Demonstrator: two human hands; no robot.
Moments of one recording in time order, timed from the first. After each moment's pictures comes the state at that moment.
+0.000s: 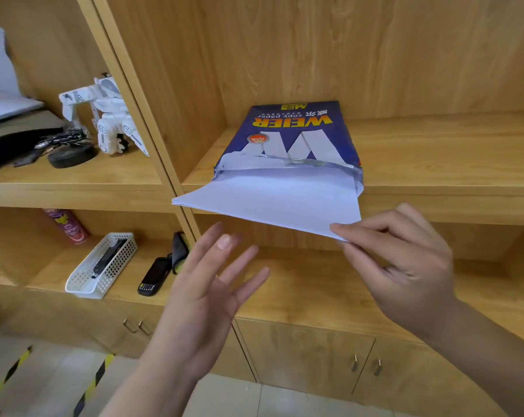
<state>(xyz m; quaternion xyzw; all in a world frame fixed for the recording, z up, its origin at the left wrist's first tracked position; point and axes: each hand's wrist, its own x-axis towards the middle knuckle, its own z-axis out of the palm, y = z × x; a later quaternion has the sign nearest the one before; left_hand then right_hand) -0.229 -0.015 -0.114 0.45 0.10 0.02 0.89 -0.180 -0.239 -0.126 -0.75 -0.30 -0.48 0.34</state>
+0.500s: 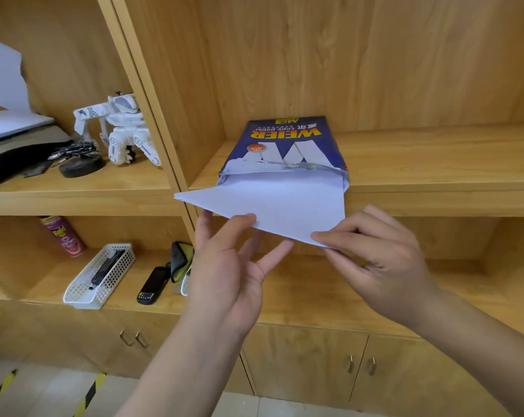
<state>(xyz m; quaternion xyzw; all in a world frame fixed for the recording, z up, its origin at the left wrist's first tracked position) -0.251 -0.049 -0.069 0.37 0.06 0.06 0.93 -0.216 -0.232 -0.113 -0.78 -0.34 -0.43 0.30</state>
